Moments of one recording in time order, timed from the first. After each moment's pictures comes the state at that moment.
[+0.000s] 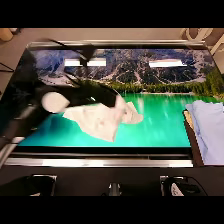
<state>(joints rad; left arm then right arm) -0.74 -1.29 1.36 1.16 -0.74 -1.57 -0.14 -0.88 1.75 -1.44 1.51 1.10</state>
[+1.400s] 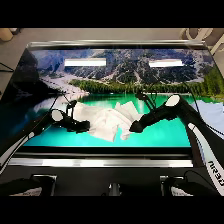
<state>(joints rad) -0.34 -1.38 0.81 1.02 -0.83 -1.63 0.16 -1.38 0.96 -0.86 1.23 0.75</state>
